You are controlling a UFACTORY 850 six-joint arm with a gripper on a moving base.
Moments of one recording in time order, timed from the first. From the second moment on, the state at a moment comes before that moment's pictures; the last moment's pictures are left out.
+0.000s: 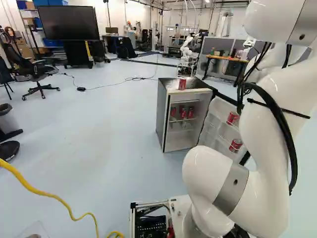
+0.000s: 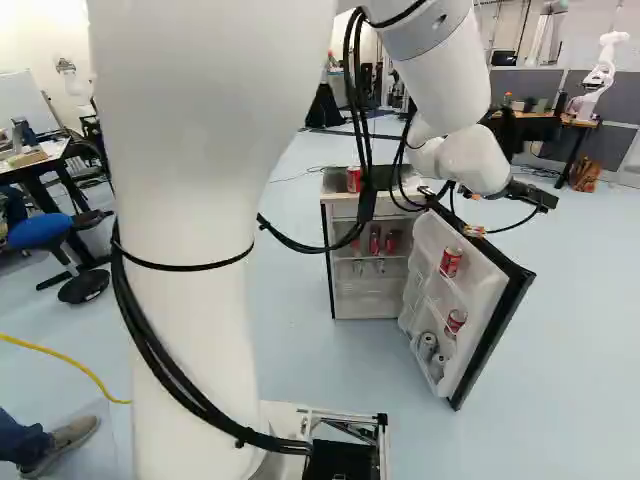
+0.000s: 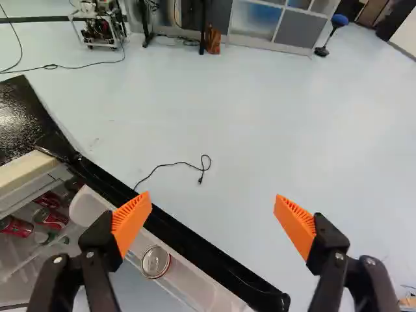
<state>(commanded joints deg) -50.3 -20.4 -65.6 -9.6 10.7 0.0</state>
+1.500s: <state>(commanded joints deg) -52.8 -38.7 -89.6 -2.9 -15.1 0.0</state>
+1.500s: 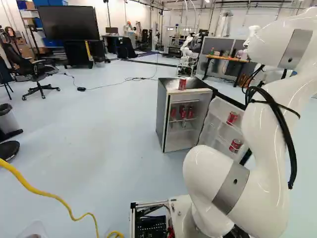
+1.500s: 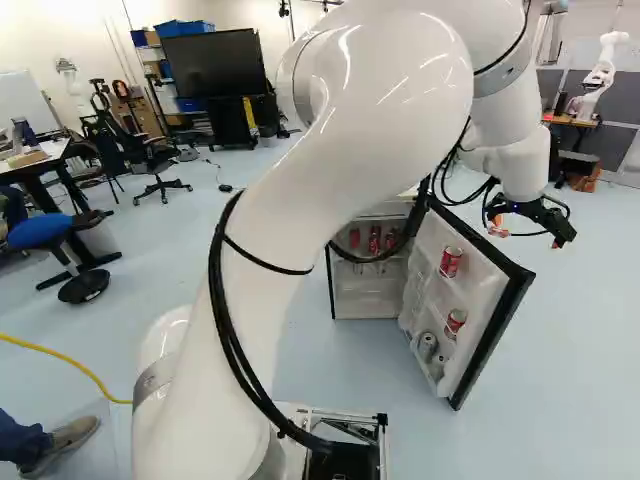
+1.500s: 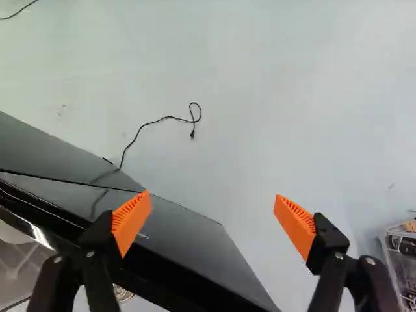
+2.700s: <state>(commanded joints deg) -53.2 -40.0 -91.4 -1.7 -28.5 0.0</state>
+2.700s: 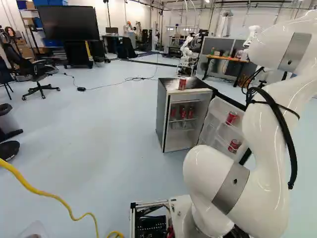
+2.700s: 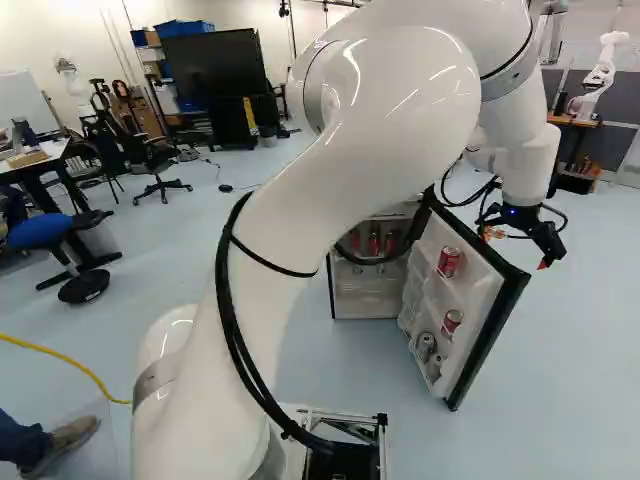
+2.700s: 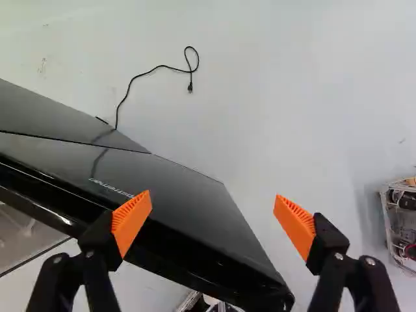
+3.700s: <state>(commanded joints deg) -51.8 -37.3 -87.4 -1.7 -28.5 0.0</state>
